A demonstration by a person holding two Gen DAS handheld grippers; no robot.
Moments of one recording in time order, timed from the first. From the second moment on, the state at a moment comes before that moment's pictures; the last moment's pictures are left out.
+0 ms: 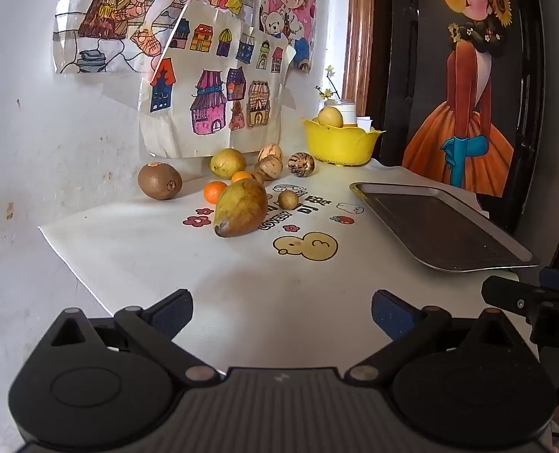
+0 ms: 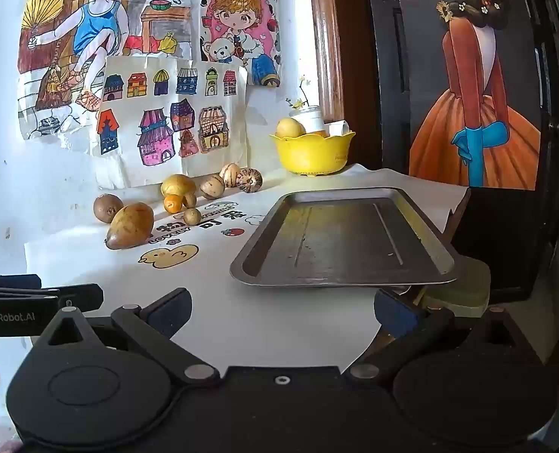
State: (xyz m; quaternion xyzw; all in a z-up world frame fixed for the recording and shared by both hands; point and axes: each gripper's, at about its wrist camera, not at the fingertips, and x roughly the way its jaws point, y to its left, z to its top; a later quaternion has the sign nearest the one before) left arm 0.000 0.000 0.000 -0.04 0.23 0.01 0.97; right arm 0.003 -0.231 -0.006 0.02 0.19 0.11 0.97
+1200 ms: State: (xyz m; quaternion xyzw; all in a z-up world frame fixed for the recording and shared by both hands) left arm 0.000 0.000 0.000 -0.04 0.23 0.01 0.97; right arm 0.003 -0.229 -0.008 0.02 0.20 0.12 0.97
